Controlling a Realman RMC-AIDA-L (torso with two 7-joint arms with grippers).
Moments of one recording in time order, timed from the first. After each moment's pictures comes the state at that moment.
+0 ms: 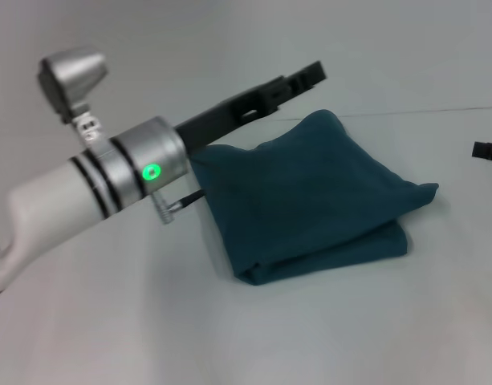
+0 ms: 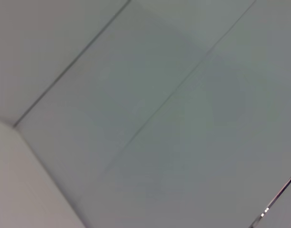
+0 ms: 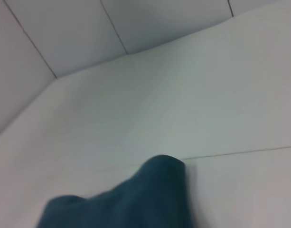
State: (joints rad) left arm -0.76 -2.16 1.34 0.47 0.95 1.01 -1.66; right arm 0.47 1.90 -0.60 -0.73 -1.99 -1.23 1.96
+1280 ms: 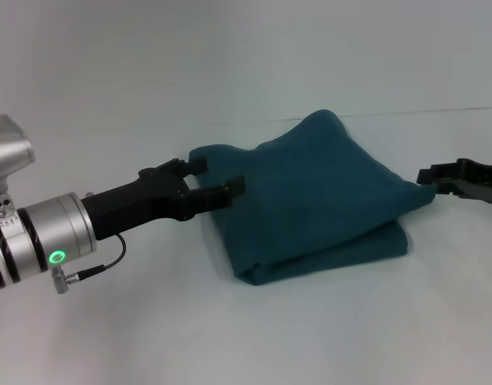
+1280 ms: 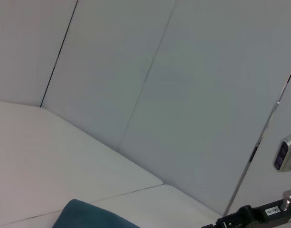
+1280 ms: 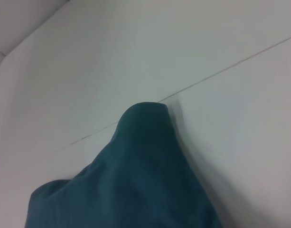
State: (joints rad) left arm -0.58 -2.12 1.03 0.56 1.50 1.24 -1.47; right arm 0.65 1.87 -0.63 -0.45 -2.17 -1.07 2.33
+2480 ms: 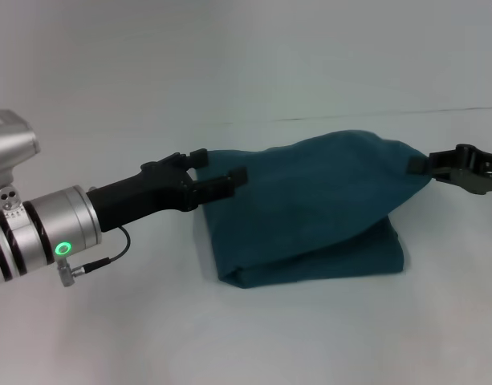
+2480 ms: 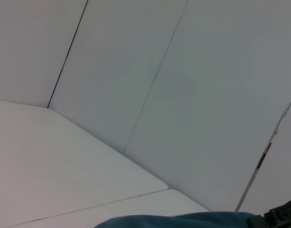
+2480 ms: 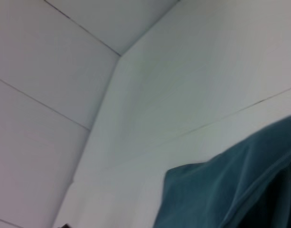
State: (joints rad) left arm -0.59 -2.13 1.02 0.56 1.49 1.20 -1.49; right arm 0.57 1.89 -0.61 -0.57 -1.98 -1.40 2.25
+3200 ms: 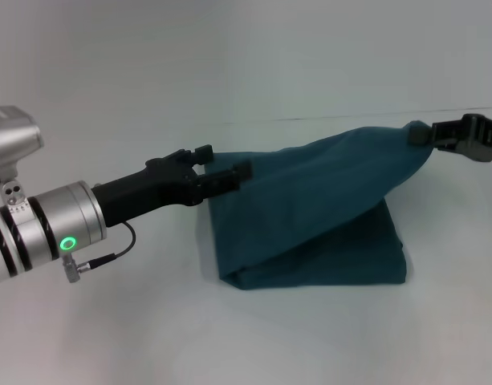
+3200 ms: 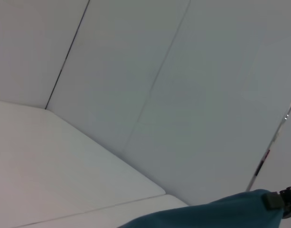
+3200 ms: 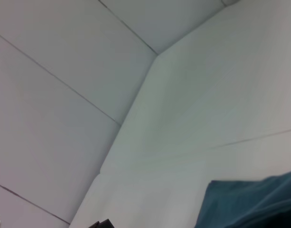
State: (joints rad) left arm -0.60 -2.14 1.02 0.56 1.49 1.20 -1.51; right arm 0.59 1.89 -0.59 -0.70 -1.97 -1.52 2.26
